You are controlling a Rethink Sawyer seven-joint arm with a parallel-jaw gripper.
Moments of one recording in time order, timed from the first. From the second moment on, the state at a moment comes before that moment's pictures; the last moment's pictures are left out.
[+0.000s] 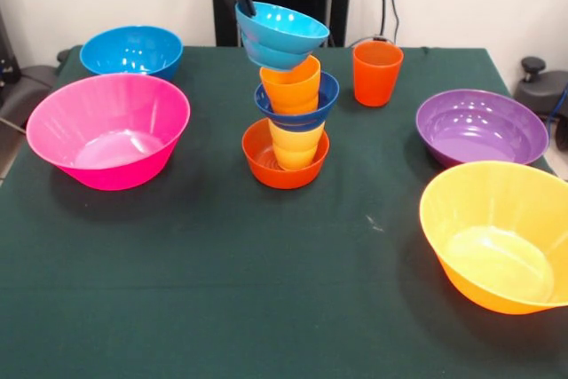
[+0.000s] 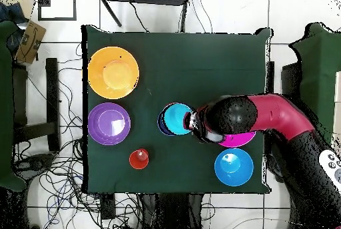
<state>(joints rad) -1.03 -0.74 0.92 1.84 -0.47 1.06 1.99</state>
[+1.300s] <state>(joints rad) -1.02 -0.72 0.94 1.88 -0.52 1.00 1.99</state>
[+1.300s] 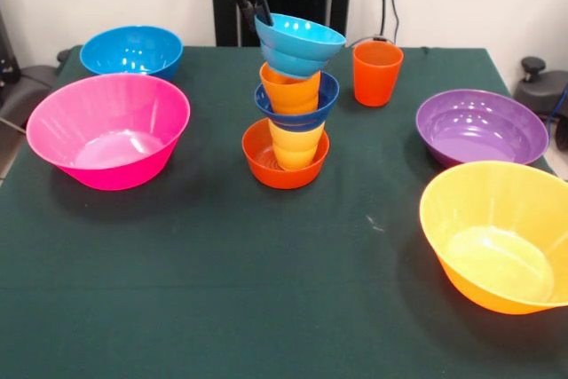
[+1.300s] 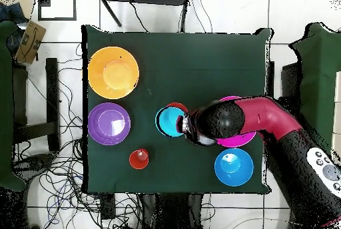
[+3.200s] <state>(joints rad) -1.01 -0.69 0.94 1.89 -0.54 1.00 1.99</state>
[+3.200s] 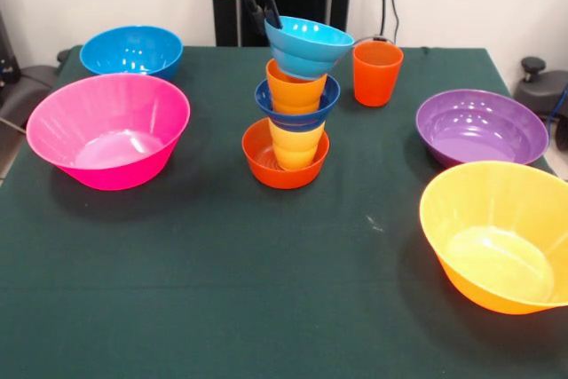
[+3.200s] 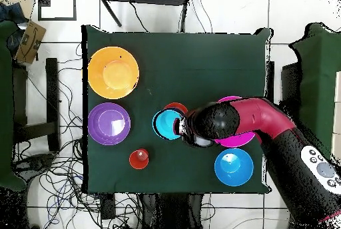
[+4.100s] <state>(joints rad) -1.02 -0.69 0.94 1.89 -0.54 1.00 1.99</state>
